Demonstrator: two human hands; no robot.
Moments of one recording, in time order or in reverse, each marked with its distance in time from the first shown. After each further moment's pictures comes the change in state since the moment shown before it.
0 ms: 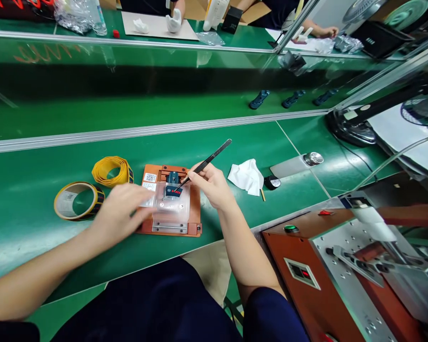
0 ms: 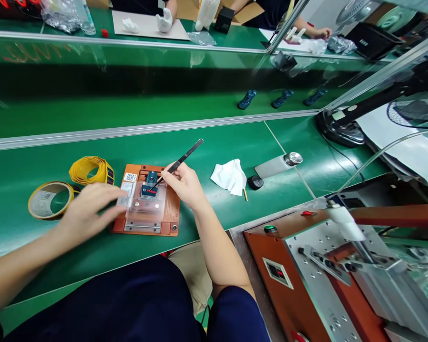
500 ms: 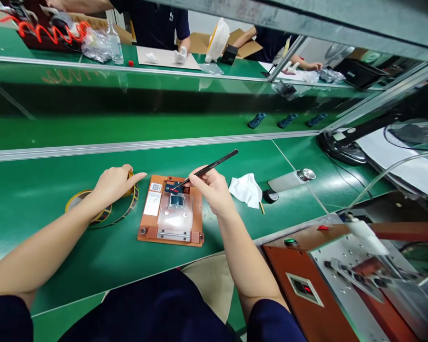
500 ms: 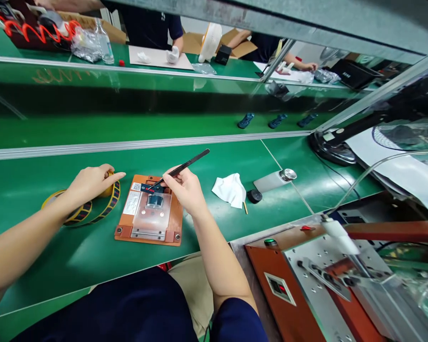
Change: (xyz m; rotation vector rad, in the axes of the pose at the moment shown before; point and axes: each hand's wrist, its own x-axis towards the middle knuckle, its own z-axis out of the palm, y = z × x) left_hand 0.059 -0.063 -0.026 0.354 -0.227 -0.634; right_hand 0.011 -0.023 0.015 -0.059 0.035 -0.110
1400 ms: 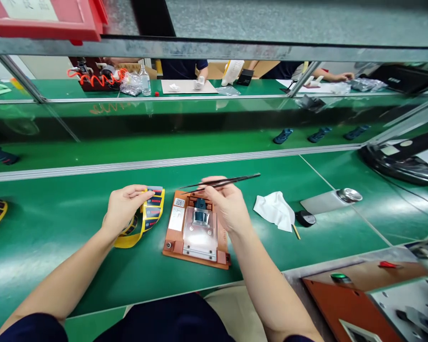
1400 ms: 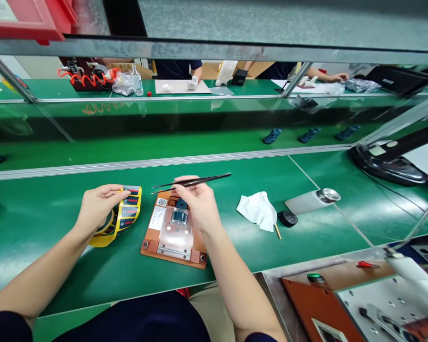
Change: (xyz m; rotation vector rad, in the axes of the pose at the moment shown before) left_hand -0.054 -0.020 0.005 -1.299 0.343 -0.166; right_hand 0.010 -0.012 0.040 0.274 0.053 0.006
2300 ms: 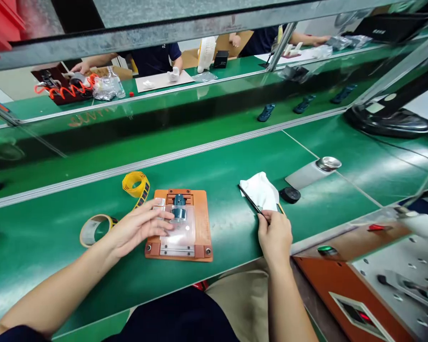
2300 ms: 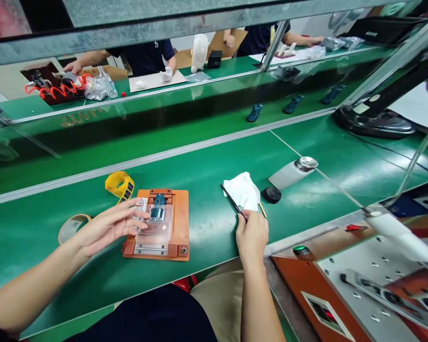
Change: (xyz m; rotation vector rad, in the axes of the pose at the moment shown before) left_hand -0.032 0.029 0.068 -0.109 -0.629 -0.464; right_hand -0.114 0.072 -0.216 -1.357 0.737 -0.163
